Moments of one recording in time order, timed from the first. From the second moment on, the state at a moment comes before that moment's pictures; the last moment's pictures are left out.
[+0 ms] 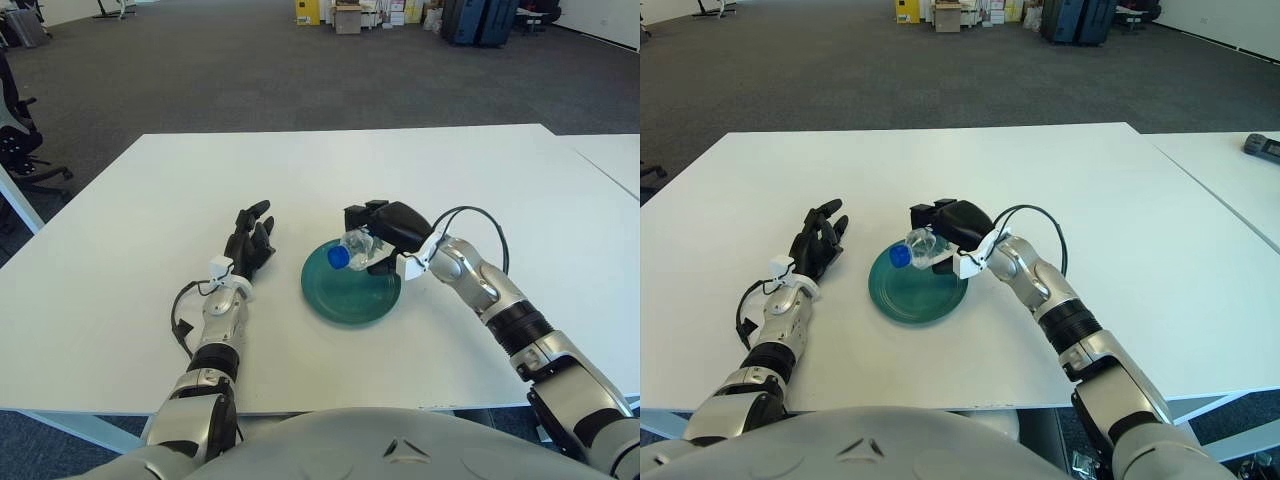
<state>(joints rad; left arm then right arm) -0.23 0.02 0.18 0.86 -0.16 -0.54 -0.24 -0.36 -0.35 0.48 0.32 -0.69 -0.46 0.10</state>
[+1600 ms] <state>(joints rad) -0.21 -0.02 0.20 0.81 -0.22 -0.50 -0.27 -0.42 -0.36 0.55 0.42 -0.69 -0.66 0.21</state>
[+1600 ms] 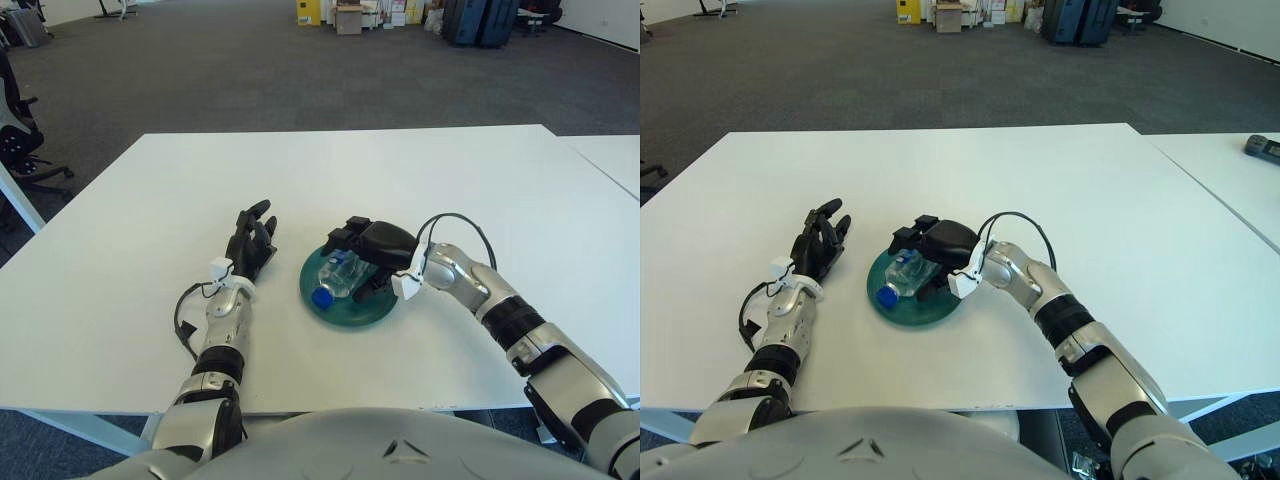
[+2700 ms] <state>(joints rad) -0.19 -0.03 0.19 0.78 -0.22 -0.49 -0.29 -0.39 -0.37 0.44 0.39 -0.60 -0.65 0.18</state>
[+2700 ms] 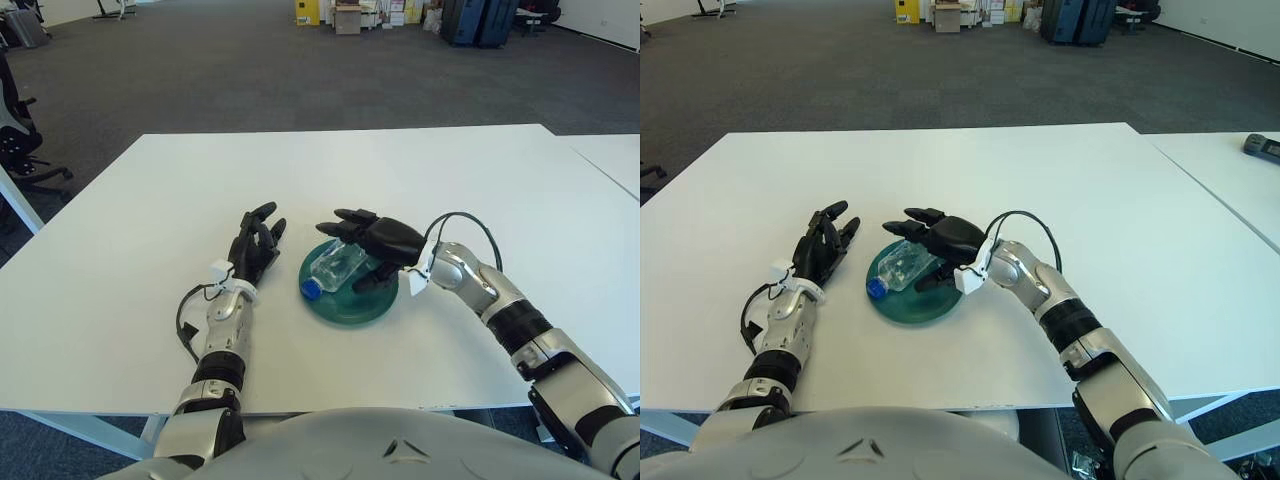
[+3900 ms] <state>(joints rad) -0.22 0.01 0.20 0.83 -0.20 -0.51 -0.28 -0.38 -0.08 -0.20 0.95 0.19 -0.53 0.09</state>
